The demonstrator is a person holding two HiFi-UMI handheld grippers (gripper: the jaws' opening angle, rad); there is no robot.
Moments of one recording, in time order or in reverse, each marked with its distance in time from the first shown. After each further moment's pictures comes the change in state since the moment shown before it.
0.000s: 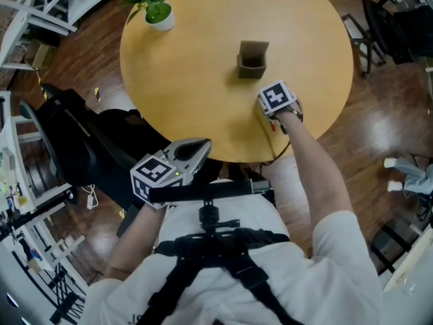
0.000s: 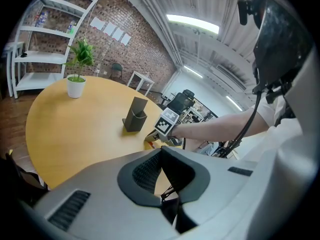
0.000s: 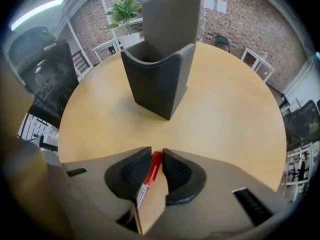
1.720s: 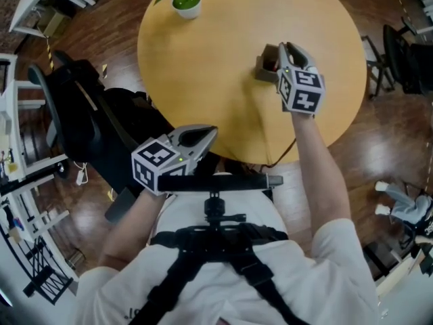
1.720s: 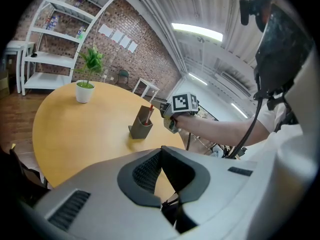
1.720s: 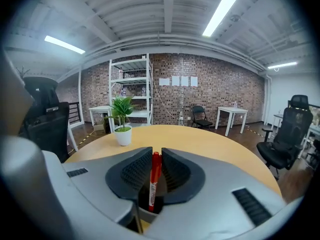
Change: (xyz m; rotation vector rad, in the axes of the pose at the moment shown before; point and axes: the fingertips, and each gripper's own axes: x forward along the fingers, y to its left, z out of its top) left arm -0.010 0.008 0.026 -0.059 -0.077 0.060; right arm -0.167 -0.024 0.172 0.174 -0.882 -0.068
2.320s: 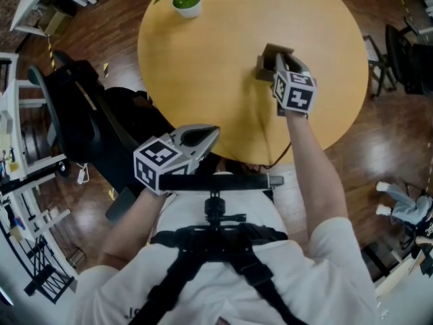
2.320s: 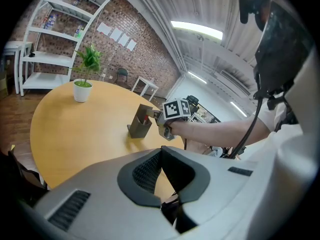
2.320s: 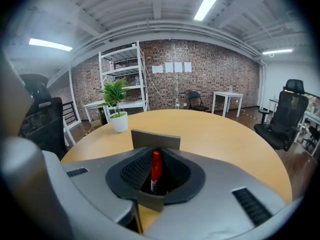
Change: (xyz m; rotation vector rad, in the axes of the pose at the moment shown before) left arm 0.005 -0.004 -0.001 0.008 0.020 -0.007; right arm 0.017 -0.006 -0.064 0.091 0.140 -0.033
